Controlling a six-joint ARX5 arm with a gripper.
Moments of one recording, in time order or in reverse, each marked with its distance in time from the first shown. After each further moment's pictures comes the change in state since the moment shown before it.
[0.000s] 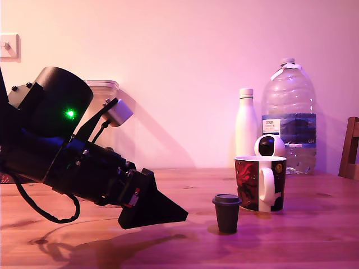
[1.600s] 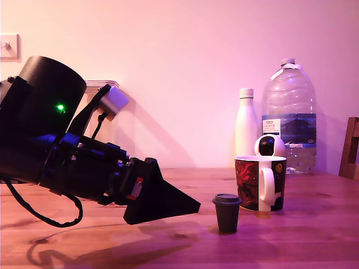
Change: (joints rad) arm -0.059 -0.014 -0.081 0.172 0.026 -0.128
